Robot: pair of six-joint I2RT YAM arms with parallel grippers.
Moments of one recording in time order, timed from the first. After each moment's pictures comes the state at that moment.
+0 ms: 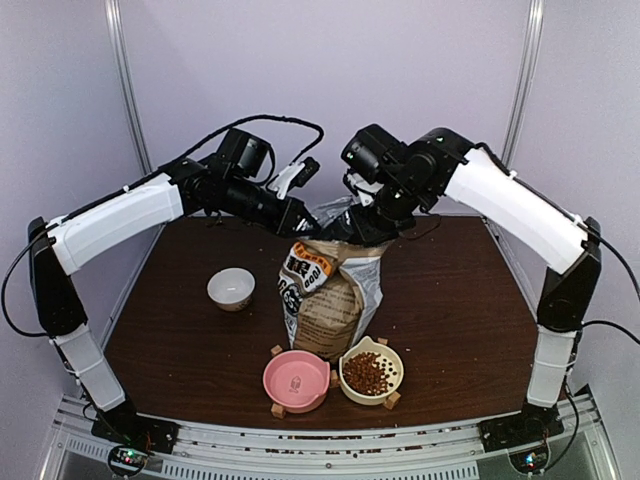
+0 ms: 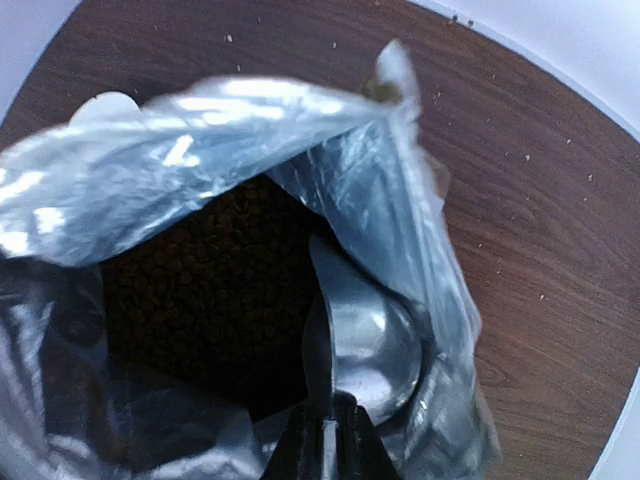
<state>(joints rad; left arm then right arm) -0.75 1.73 1.70 -0.64 0.42 -0.12 0.89 1.91 2.17 -1.34 0.25 0.41</state>
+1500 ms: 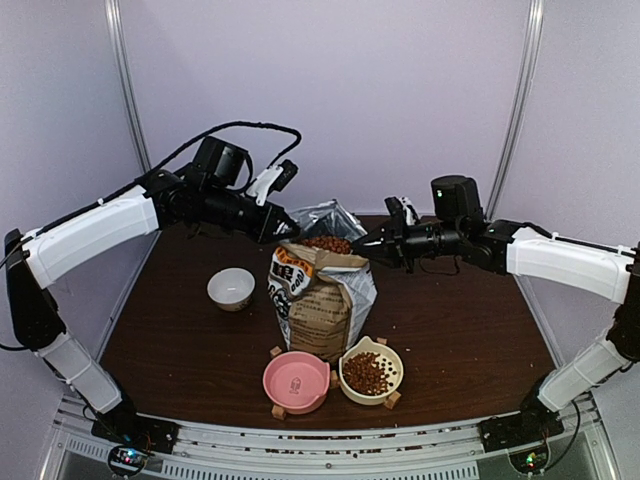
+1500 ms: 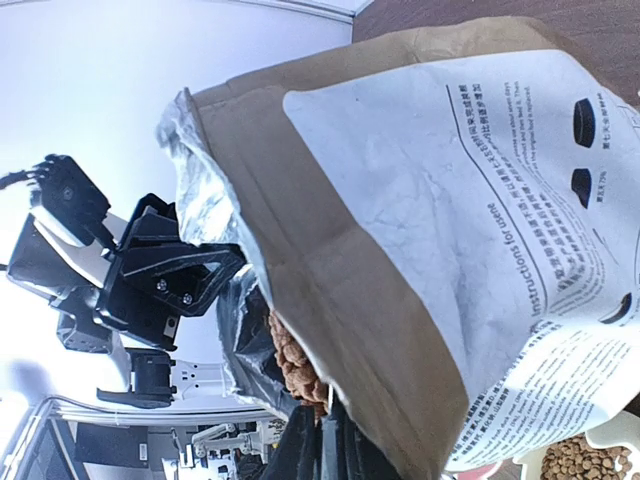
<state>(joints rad) -0.72 1.58 1.52 -0.58 0.32 -0.11 0.66 1.43 1.09 -0.03 -0.61 1.14</state>
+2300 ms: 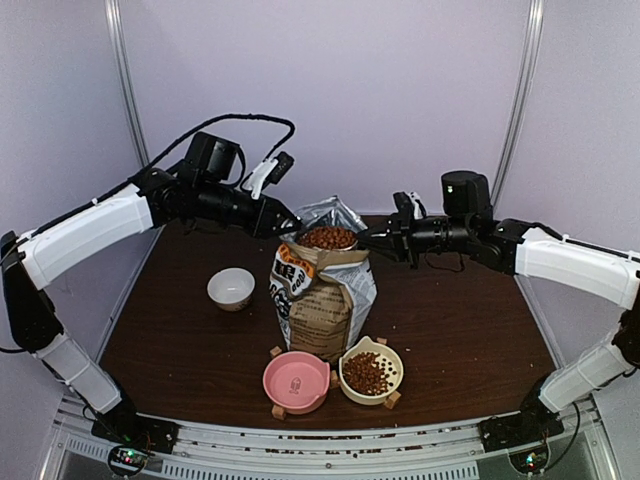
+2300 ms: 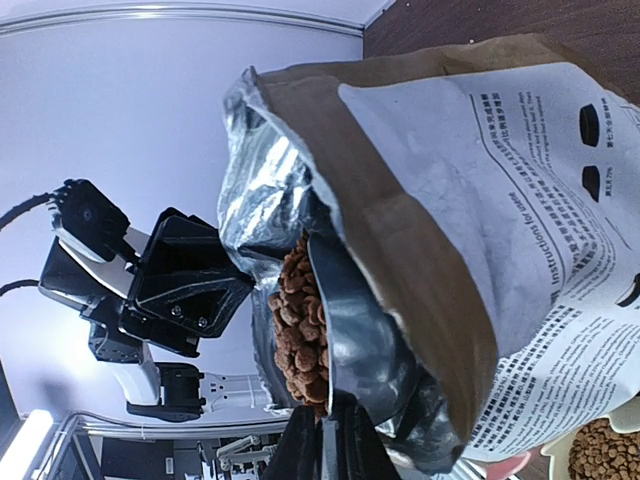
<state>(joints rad) -0.70 1.56 1.52 -0.54 0.40 -0.10 0.65 1.38 1.08 -0.01 -0.59 1.24</state>
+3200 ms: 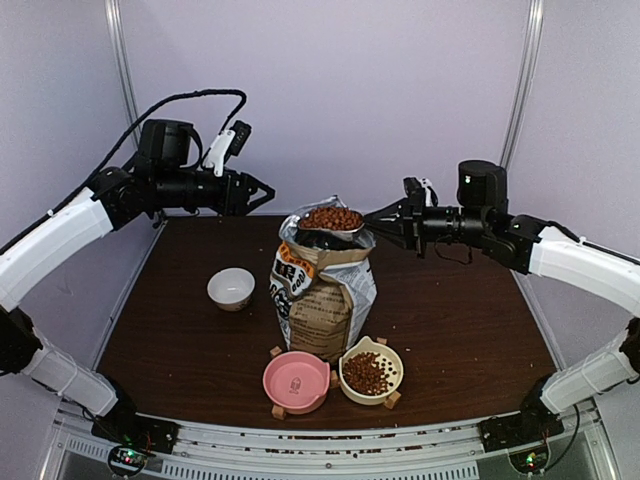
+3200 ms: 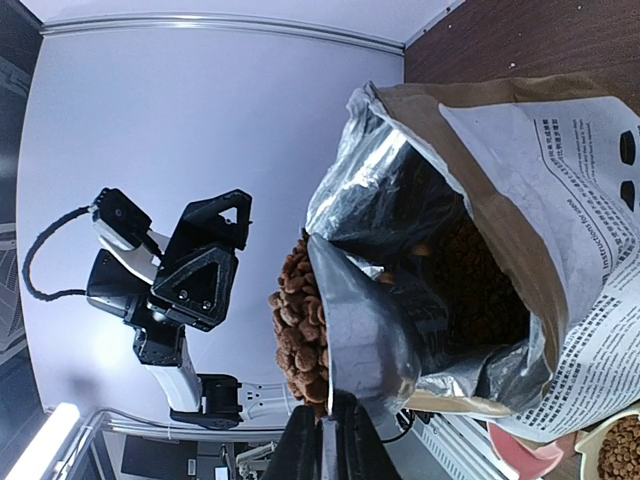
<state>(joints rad) -0.64 1.38 1.46 -0.46 0.26 -0.11 0.65 1.32 1.10 0.01 -0.57 1.29</state>
